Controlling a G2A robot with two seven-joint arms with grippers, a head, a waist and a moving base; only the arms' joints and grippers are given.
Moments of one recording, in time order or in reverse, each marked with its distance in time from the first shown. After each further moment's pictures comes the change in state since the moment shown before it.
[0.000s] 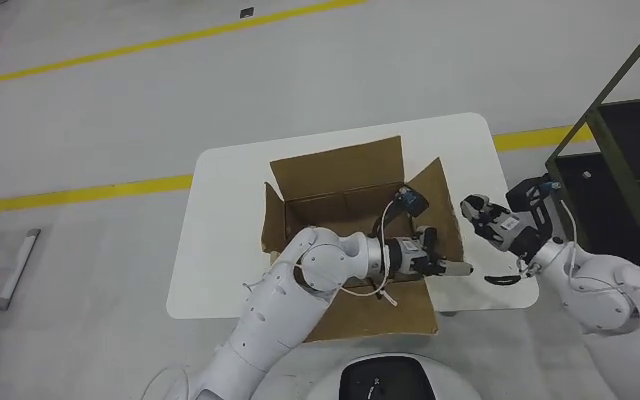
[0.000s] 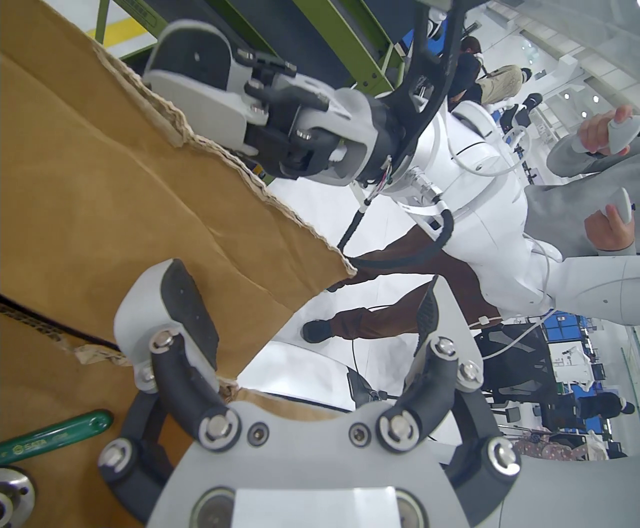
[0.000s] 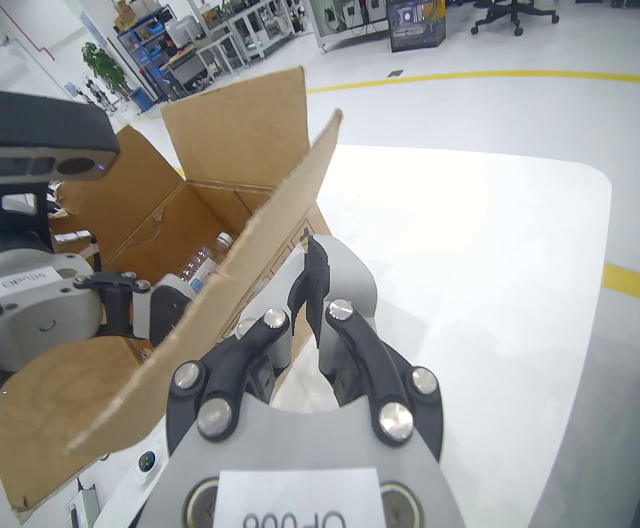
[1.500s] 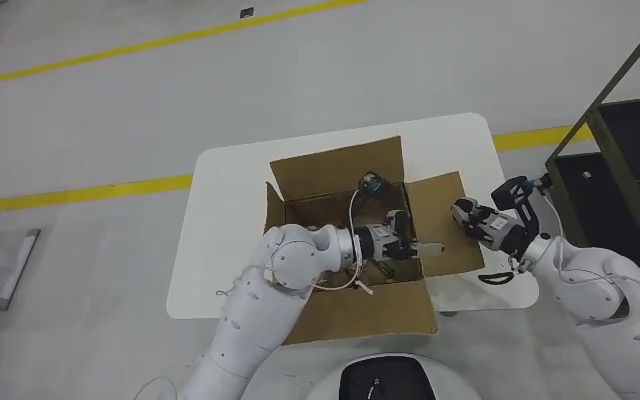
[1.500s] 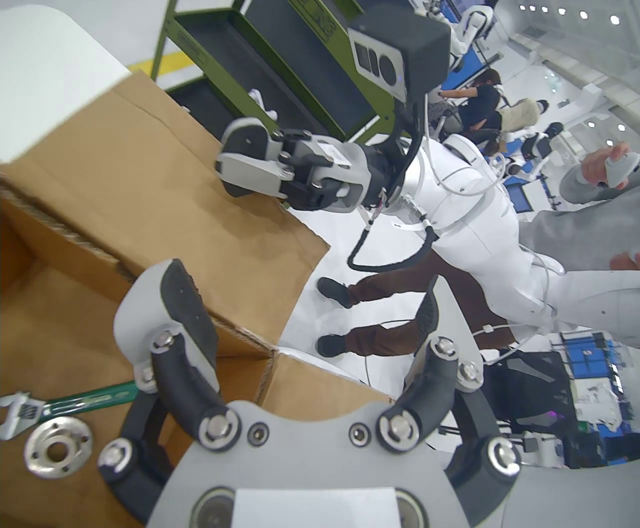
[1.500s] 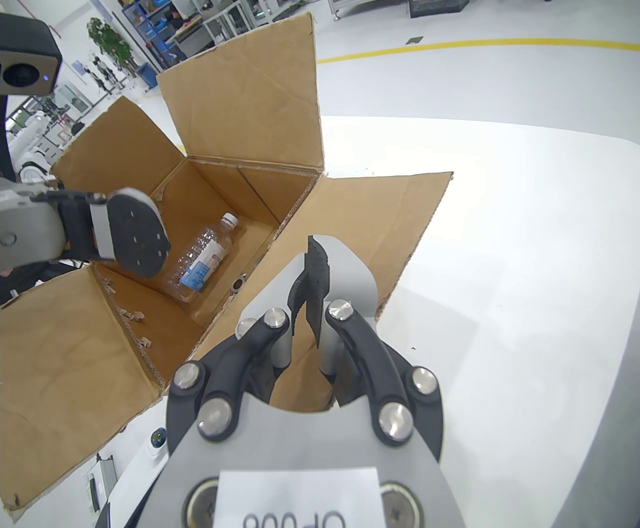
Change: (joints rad) left arm 0.077 0.059 -0.178 -0.146 0.089 0.050 -0.018; right arm 0.056 0.010 -0.049 0.046 0.033 -0.014 0.061
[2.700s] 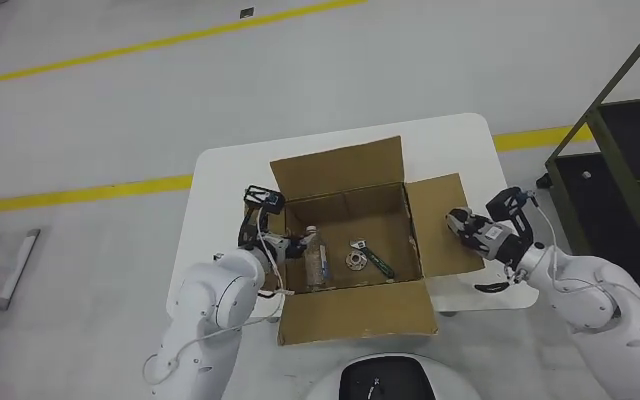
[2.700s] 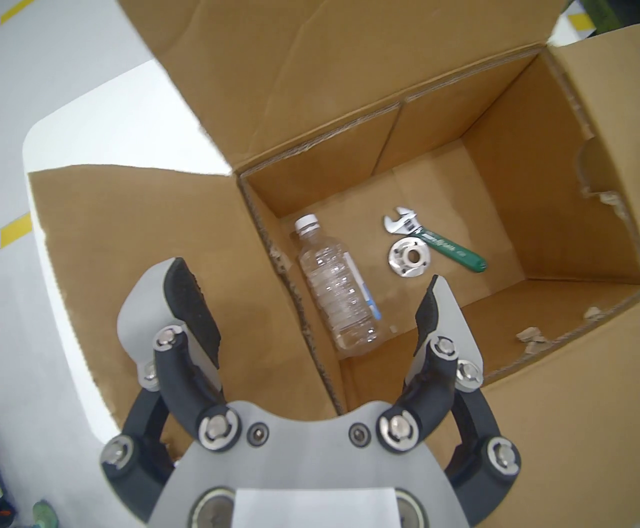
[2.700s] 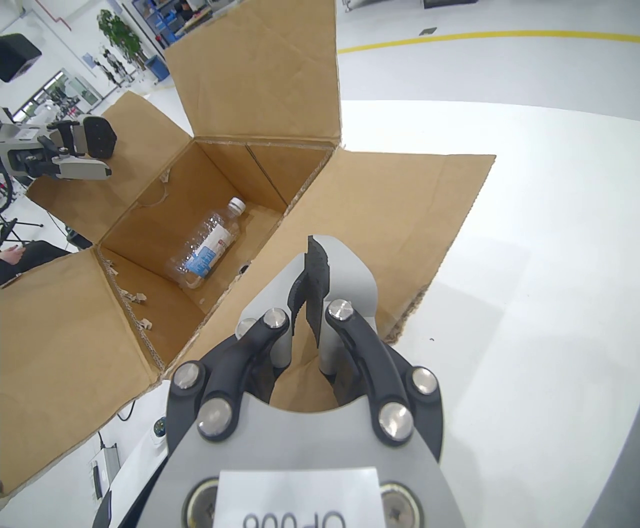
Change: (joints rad) left arm 0.308 0.118 -0.327 -0.423 0.715 0.283 -0.221; right arm -0.034 0.004 -0.015 -0.005 -0.021 -0.055 -0.081
